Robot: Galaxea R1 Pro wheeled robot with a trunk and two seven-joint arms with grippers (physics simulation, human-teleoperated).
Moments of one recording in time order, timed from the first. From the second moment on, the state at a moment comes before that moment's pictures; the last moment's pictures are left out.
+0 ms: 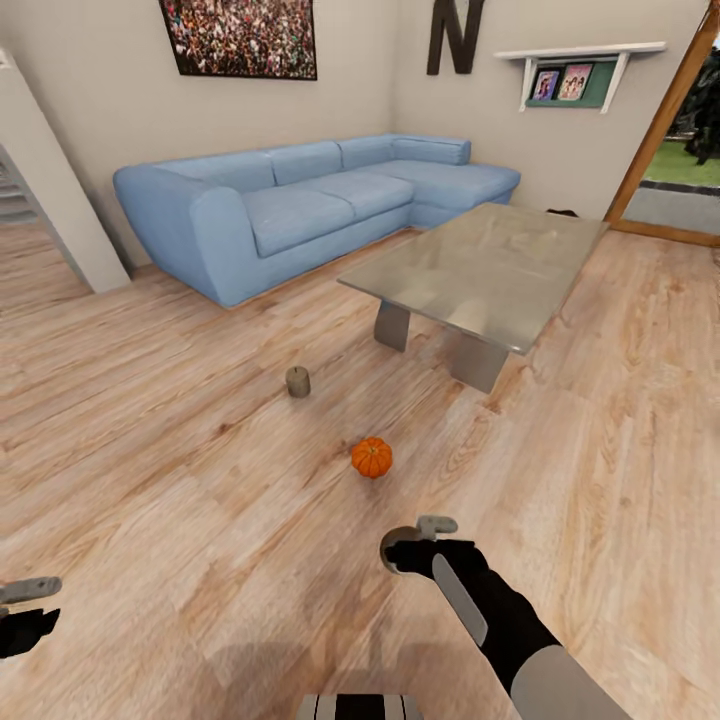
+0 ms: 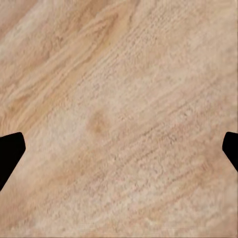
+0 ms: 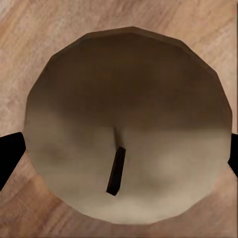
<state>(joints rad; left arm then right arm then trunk) -0.19 0.28 0.60 -1.27 -0.29 0.64 -0.31 -0.57 0.06 0.35 -0.87 -0.47 0.61 -0.20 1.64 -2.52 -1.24</state>
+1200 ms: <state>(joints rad) -0.33 0.17 0.45 -1.30 -0.30 0.72 -0.46 -0.56 0.06 0.35 -0.89 -0.46 0.64 -0.20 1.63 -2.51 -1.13</state>
